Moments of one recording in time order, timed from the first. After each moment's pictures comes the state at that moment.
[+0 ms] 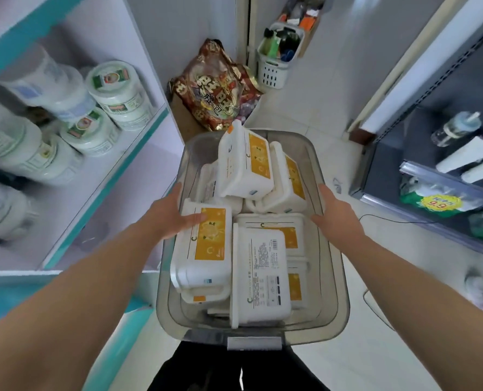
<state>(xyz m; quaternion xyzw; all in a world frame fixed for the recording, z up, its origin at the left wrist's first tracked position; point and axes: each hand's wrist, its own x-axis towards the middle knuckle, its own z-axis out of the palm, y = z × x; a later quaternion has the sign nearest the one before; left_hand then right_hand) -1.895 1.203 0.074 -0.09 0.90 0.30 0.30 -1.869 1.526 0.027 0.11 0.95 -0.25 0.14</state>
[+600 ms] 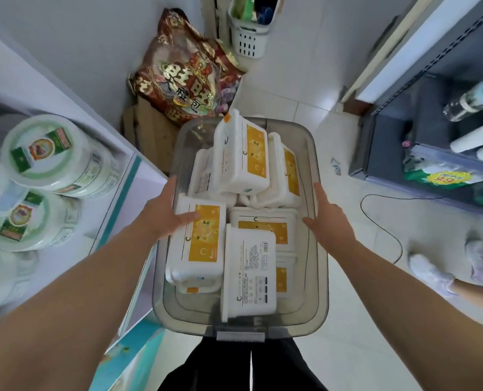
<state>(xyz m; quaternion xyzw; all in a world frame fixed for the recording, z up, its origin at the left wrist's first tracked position) -2.079 1.171 -0.029 -0.07 0.88 0.28 0.37 -1.983 1.495 -0.045 0.23 0.92 -0.24 0.20</state>
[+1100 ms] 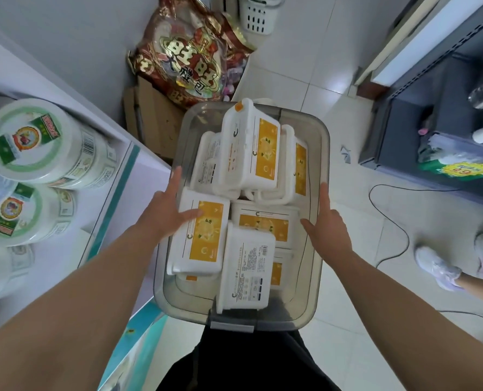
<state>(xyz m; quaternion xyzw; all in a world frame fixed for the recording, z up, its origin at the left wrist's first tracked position) -2.075 1.157 -0.071 -0.04 0.89 0.26 0.37 -1.966 1.478 -0.070 0.27 0.90 -0.25 0.22</state>
